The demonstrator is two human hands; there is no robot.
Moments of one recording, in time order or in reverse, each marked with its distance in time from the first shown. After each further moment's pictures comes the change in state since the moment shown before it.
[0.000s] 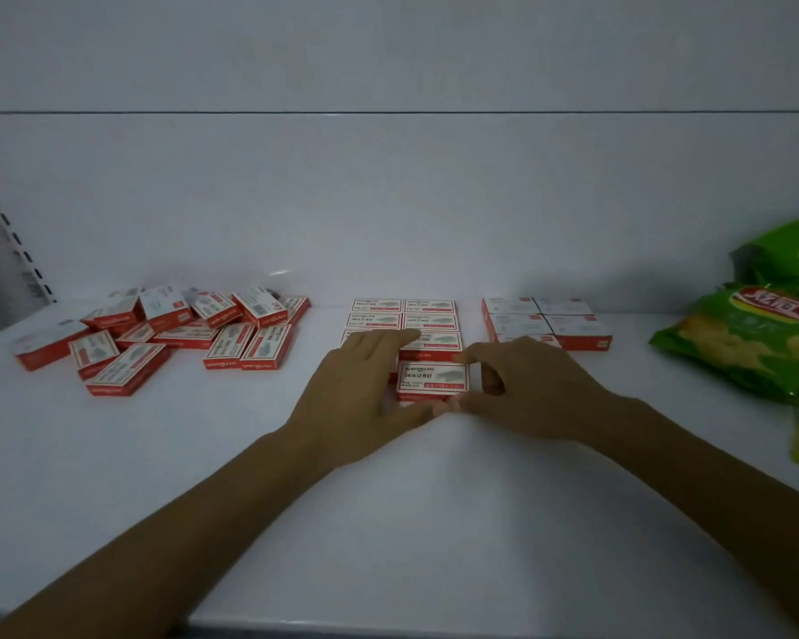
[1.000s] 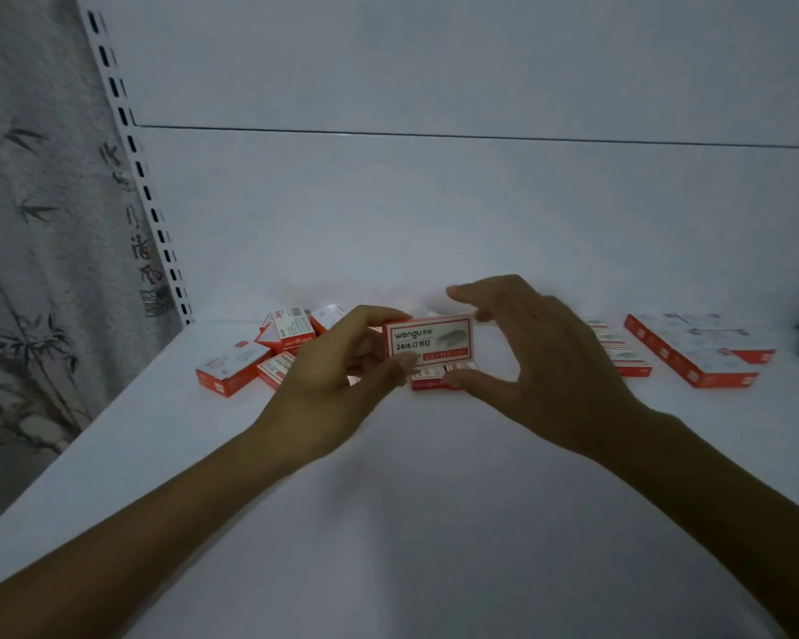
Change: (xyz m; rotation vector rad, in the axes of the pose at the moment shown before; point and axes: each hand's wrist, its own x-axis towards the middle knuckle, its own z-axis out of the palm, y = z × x) left_hand -0.078 -0.164 -0.155 -0.698 0.062 -0.033; right_hand 0.094 -0.213 0.033 -0.084 0.525 -0.214
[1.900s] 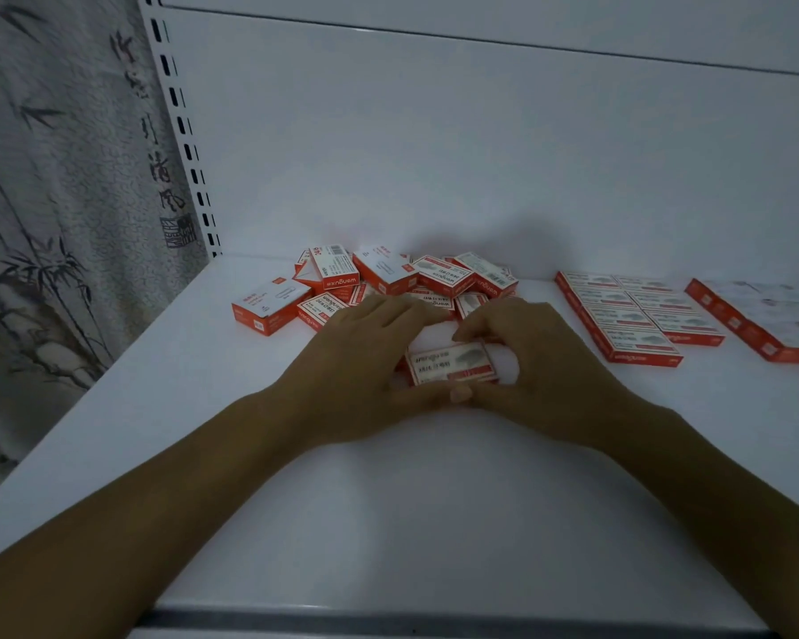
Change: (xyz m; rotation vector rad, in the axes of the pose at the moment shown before) left_hand -0.013 -0.051 -0.020 0.677 -0.194 0.157; right_hand -0.004 -0.018 0.058 0.198 -0.273 0.061
